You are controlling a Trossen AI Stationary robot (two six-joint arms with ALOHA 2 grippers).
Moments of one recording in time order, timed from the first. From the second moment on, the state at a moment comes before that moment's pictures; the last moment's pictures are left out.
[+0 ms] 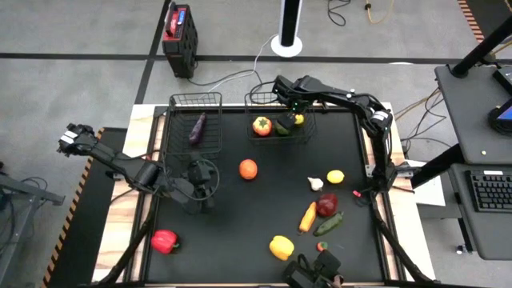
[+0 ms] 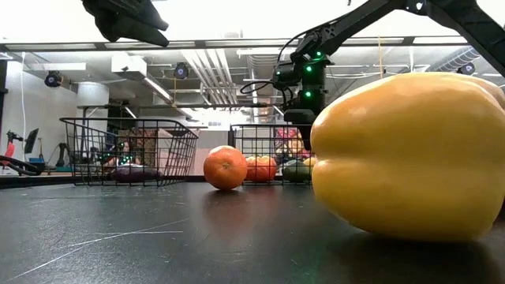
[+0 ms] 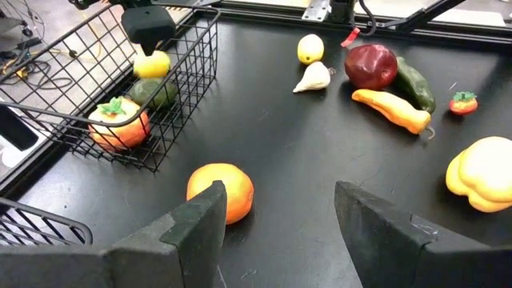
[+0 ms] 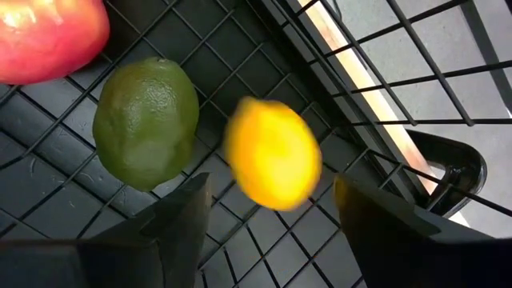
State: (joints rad) left arm -0.44 1.09 0.86 -0.45 -0.67 -0.45; right arm -0.63 2.05 1.76 -1.09 0.21 0.05
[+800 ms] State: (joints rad) left arm -0.44 1.16 0.86 -0.45 -0.67 -0.53; right arm -0.54 1.89 1.87 -1.17 0.21 0.11
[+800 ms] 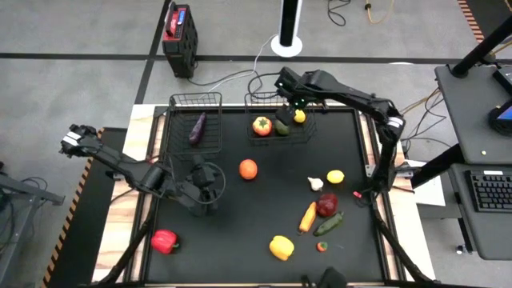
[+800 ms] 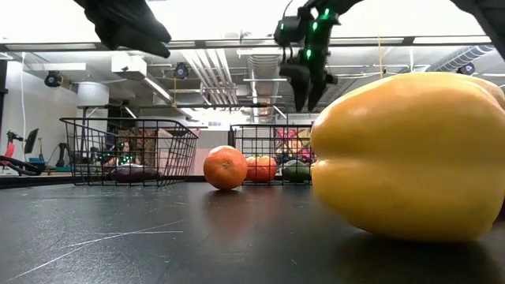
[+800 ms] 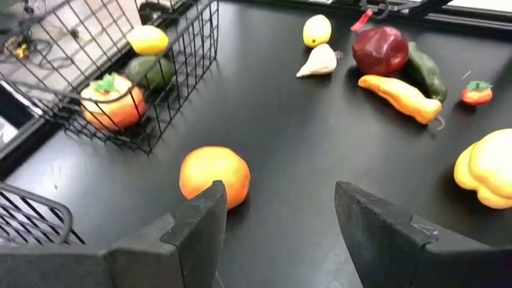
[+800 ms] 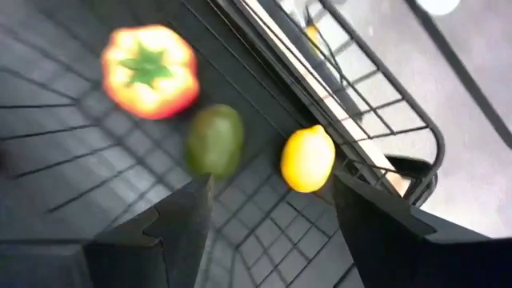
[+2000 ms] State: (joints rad) left arm -0.53 1.28 1.05 -0.62 -0.51 -0.64; right arm 0.09 1.47 1.38 -1.27 0.12 0.64
